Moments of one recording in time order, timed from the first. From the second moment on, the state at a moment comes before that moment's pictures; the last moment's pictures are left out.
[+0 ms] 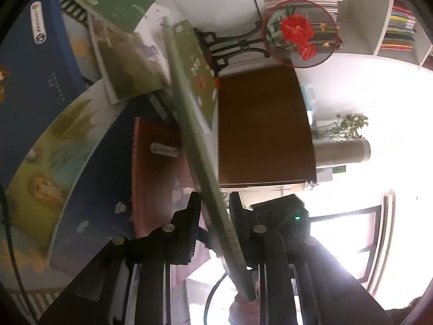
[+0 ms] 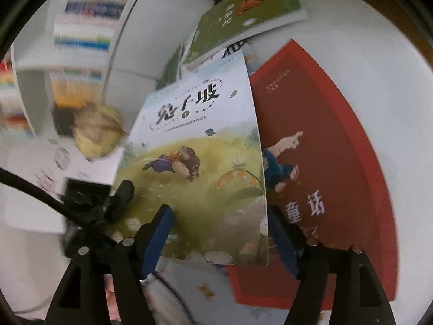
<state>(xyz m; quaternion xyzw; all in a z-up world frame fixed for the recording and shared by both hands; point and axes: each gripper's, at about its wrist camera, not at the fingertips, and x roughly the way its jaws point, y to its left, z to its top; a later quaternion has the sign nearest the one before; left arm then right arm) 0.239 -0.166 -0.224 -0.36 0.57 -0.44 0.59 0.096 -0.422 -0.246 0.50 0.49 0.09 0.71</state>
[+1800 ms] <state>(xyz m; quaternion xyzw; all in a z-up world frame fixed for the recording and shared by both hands) 0.137 0.029 -0.070 -0.03 0.39 -0.28 0.88 0.106 -0.154 -0.064 0.06 0.34 0.21 0.91</state>
